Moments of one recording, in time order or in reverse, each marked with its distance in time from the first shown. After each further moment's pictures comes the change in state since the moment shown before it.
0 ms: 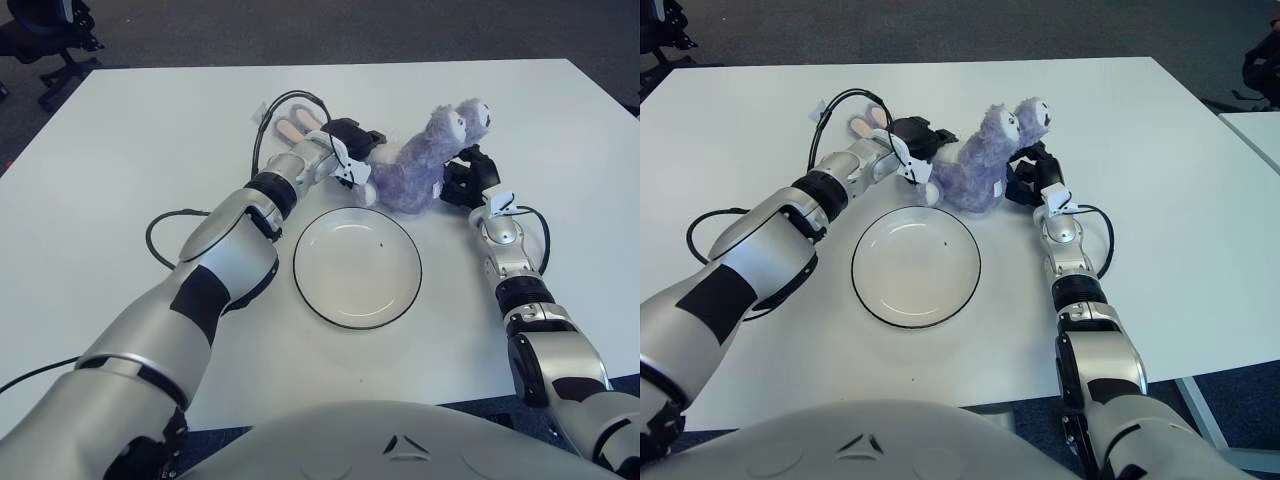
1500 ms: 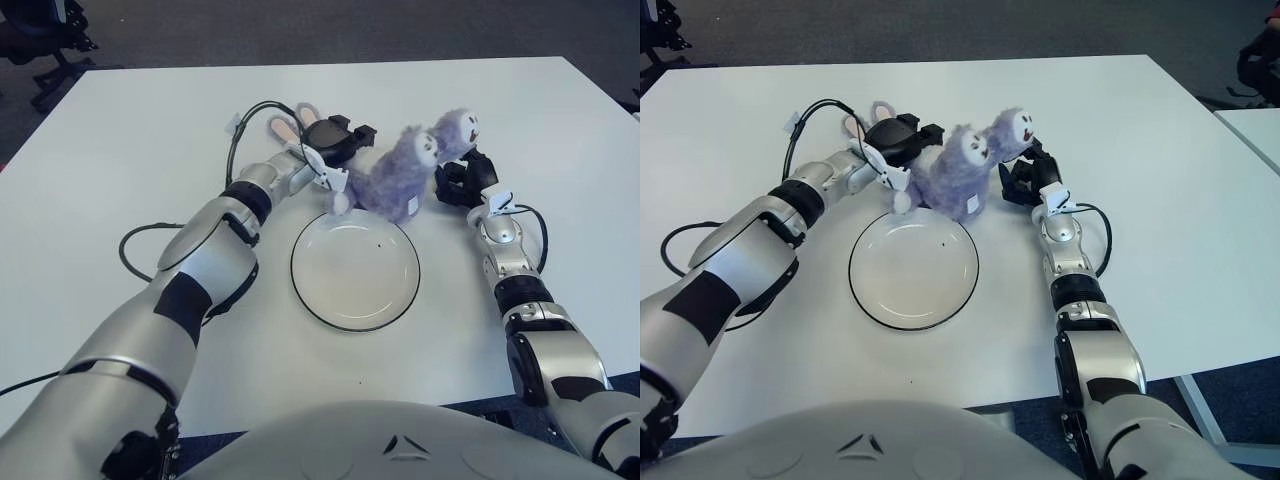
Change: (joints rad) left arm 0.093 0.151 0.081 0.015 -0.058 -0.279 0.307; right arm -0.004 0.000 -0.003 0.001 0.002 -0.005 0.020
